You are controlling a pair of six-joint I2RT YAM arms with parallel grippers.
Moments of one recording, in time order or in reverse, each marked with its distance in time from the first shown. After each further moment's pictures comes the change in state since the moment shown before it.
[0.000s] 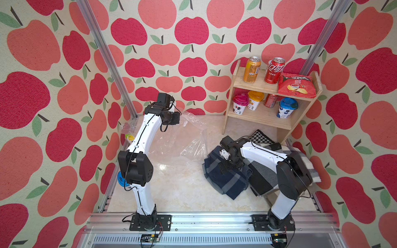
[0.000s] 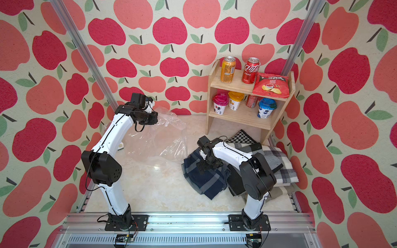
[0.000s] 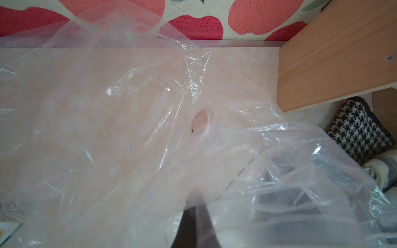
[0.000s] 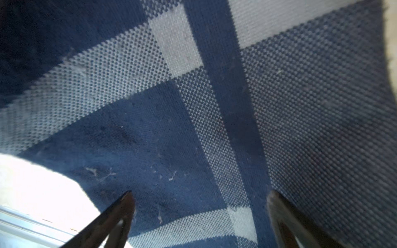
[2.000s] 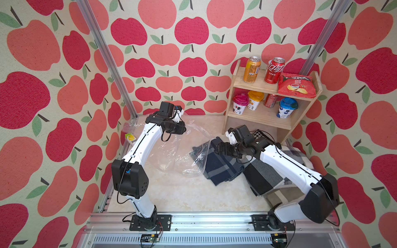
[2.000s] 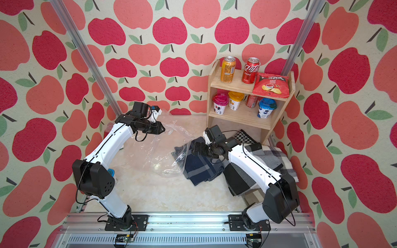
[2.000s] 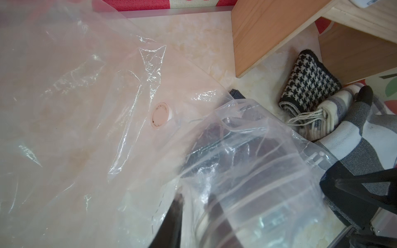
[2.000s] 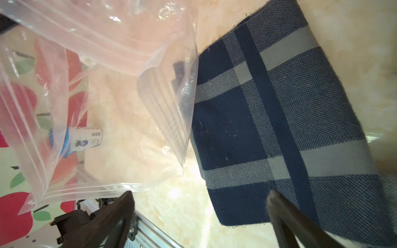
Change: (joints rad) left arm -0.086 -0.178 -0.307 0.105 0.151 0.072; right arm -0.042 -0.395 -0.055 0.272 -0.161 0.410
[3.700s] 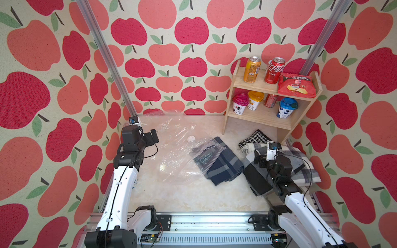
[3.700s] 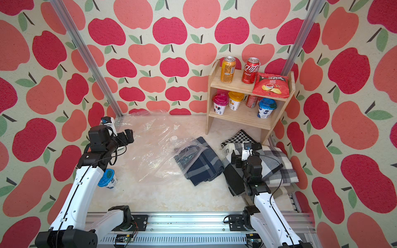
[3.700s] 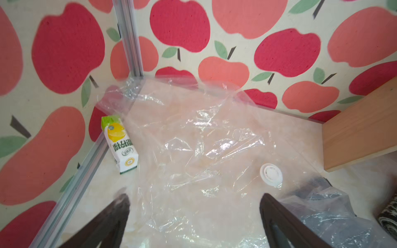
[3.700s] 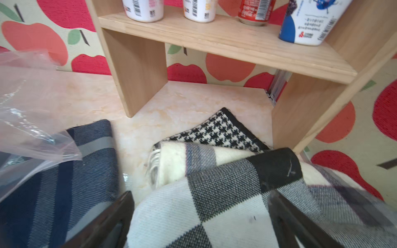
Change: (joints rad) left arm 0.327 -0.680 -0.713 0.453 -0.331 -0.129; right arm -0.510 -0.614 -0.887 0.898 0.349 -0.627
